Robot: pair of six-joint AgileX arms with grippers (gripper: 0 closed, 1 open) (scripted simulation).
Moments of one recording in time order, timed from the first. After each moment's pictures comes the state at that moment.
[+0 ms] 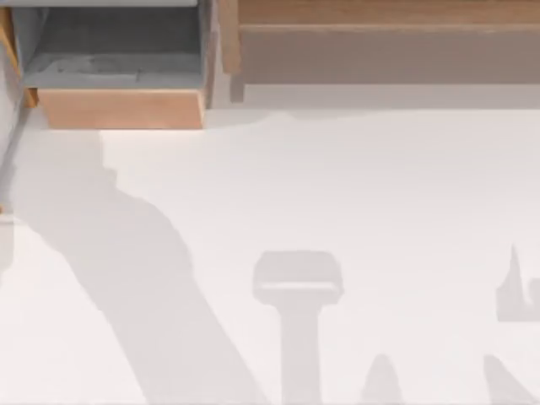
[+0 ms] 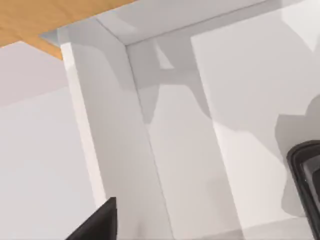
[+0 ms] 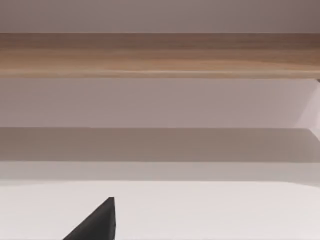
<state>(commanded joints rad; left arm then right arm) 0.44 2.24 2.09 -0.94 0.16 0.73 0.00 0.00 0.00 0.00 0.00 0.00</state>
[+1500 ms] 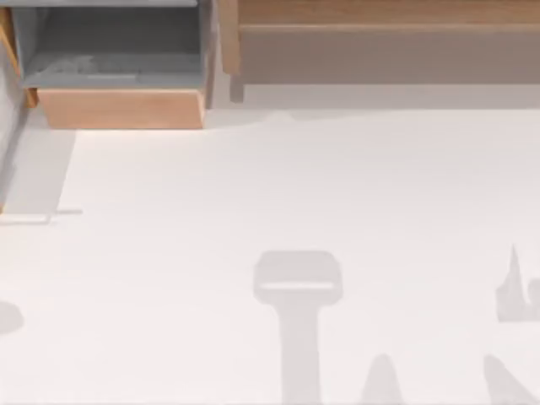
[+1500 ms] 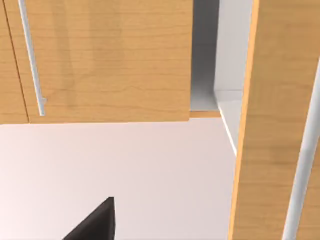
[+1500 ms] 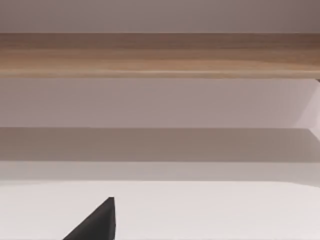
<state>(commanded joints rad) 0.76 1.98 0.49 1.45 0.72 1.61 0.00 0.00 0.00 0.00 0.00 0.00</state>
